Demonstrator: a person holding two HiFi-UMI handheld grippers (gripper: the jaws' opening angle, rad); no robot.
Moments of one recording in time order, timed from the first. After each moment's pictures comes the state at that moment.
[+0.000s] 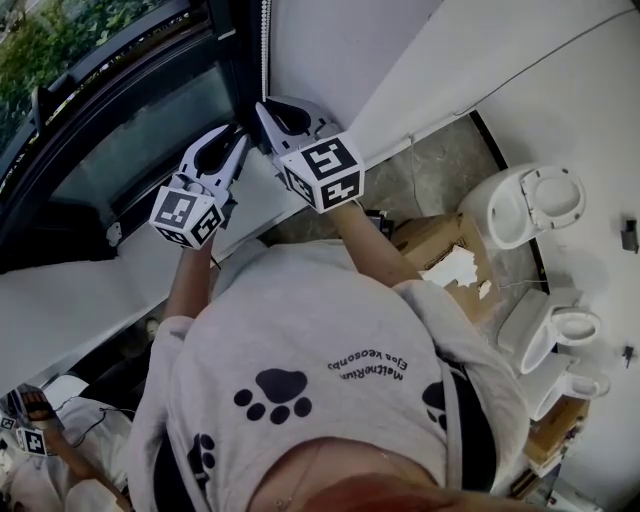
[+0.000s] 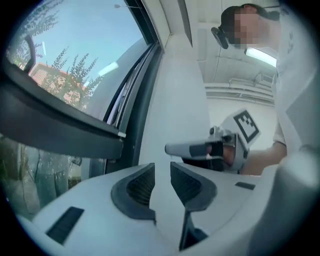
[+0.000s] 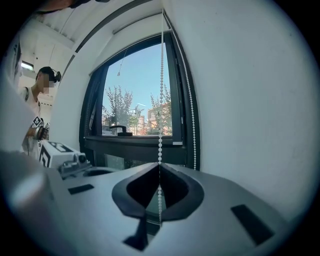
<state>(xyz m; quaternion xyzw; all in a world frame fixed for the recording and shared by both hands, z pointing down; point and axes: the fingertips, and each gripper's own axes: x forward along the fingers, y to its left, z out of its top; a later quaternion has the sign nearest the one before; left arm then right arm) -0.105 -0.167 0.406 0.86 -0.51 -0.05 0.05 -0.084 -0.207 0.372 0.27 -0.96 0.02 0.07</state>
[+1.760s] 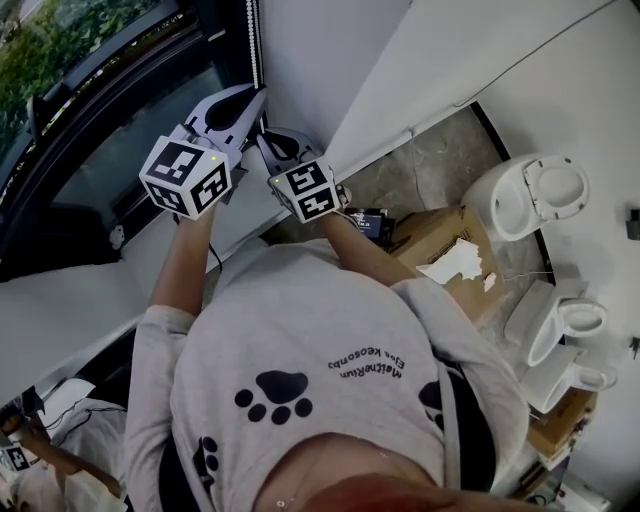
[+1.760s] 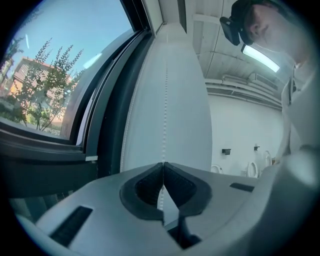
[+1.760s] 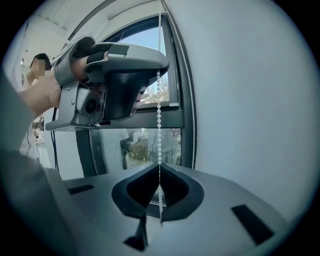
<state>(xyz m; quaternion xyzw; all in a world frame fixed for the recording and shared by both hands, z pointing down) -0.061 -0.209 0.331 0.89 -0.46 -0.01 0.05 -0.079 -0.199 0.483 0.29 -0.95 0.04 0.13</state>
